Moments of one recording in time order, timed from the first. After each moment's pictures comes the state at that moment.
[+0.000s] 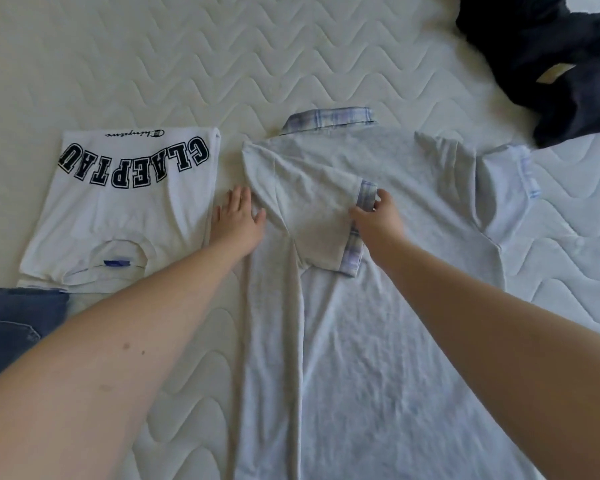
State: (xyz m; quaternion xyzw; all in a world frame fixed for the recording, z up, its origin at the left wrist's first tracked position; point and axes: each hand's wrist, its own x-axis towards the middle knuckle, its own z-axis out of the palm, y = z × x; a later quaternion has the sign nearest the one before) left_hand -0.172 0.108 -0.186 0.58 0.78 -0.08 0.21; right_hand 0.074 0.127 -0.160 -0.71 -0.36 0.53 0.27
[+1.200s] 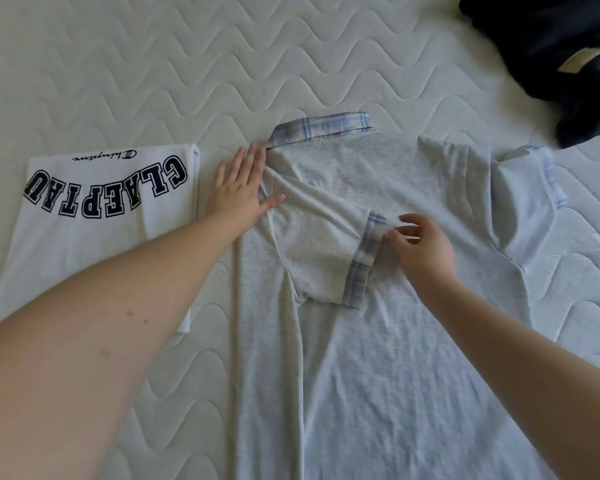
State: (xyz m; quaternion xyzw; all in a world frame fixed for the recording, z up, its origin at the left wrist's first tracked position) left_hand -0.181 0.210 -0.211 0.74 0.66 -0.12 0.07; right_hand 0.135 0.127 -0.188 -0.75 -0.40 0.46 0.28
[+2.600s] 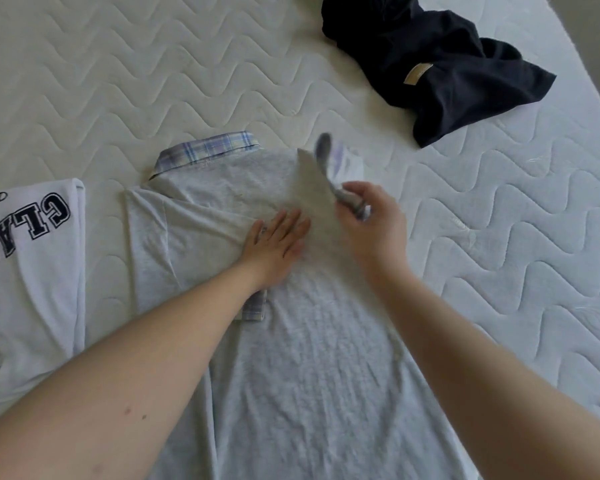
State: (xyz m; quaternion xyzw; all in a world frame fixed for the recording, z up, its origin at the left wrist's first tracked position) left_hand 0.034 0.161 -0.236 0.80 0.53 -0.05 0.29; right_hand 0.210 0.135 -0.118 -0.72 -0.49 0.30 0.39
